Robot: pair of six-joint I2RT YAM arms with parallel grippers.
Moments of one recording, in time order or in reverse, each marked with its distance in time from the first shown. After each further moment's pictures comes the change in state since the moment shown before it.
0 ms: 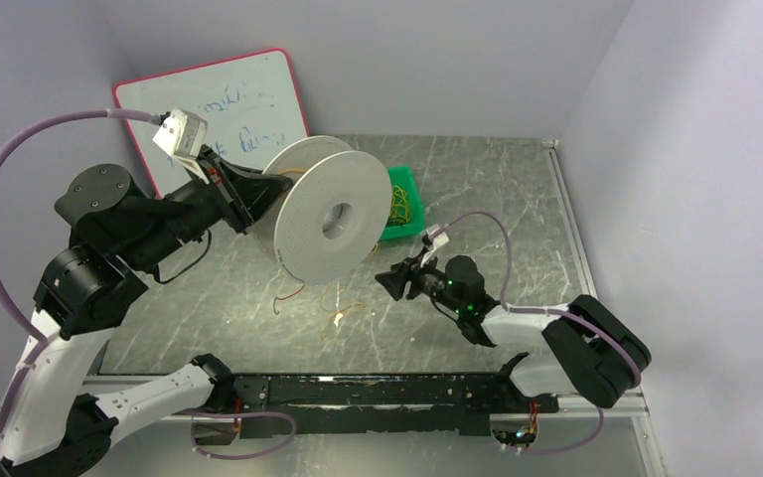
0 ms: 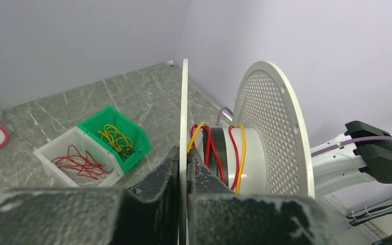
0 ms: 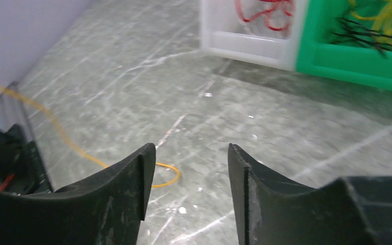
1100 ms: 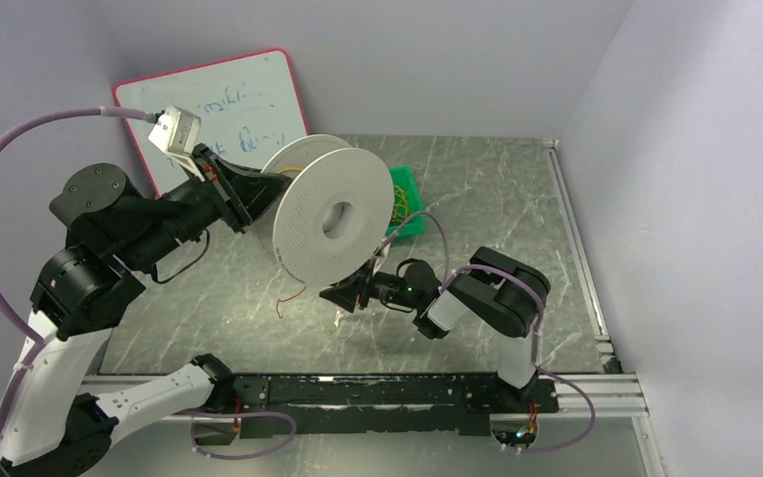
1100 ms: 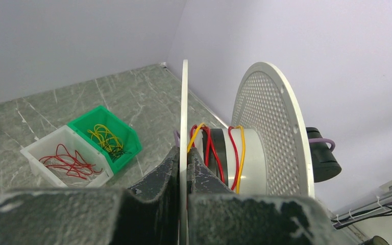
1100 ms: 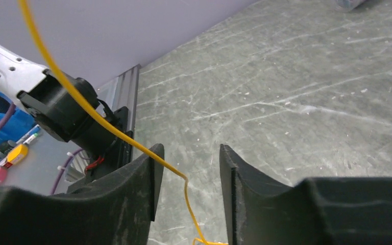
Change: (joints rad) left arm 0.000 0.007 0.016 -0.003 0.003 -0.057; right arm 0.204 0.584 0.223 0.690 -0.301 0.106
